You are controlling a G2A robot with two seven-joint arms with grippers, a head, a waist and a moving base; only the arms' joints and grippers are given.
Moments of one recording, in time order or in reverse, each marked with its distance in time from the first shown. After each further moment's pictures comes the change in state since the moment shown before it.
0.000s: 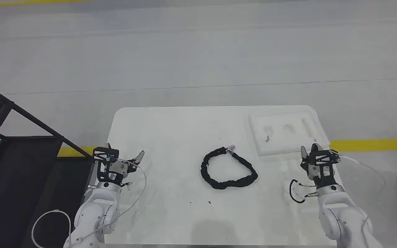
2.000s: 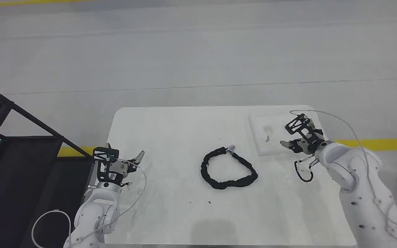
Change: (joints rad) left arm 0.000 0.000 0.000 0.000 0.000 0.000 0.000; right arm 0.472 0.034 -0.055 0.087 -0.032 -0.524 0.797
